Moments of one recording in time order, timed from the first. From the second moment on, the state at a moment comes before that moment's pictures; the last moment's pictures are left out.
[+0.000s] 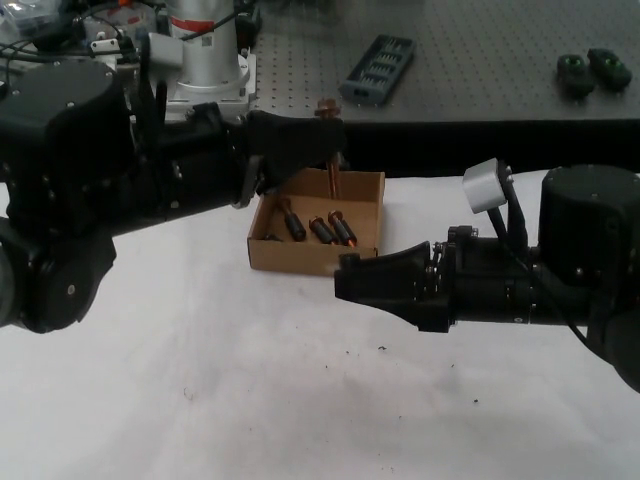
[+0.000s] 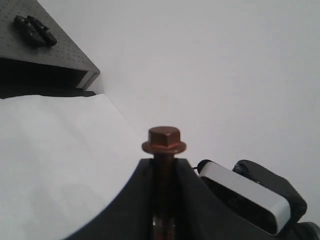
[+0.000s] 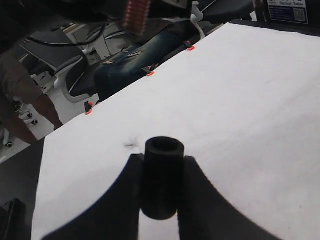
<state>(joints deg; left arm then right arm) -22.4 91.2 -48.2 -38.0 45.0 -45.5 31.7 92.1 -37.4 -32.0 -48.9 16.9</state>
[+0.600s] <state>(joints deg) -22.4 96.9 -48.2 -43.1 46.4 -40.9 31.7 92.1 -37.4 -32.5 -51.6 18.0</state>
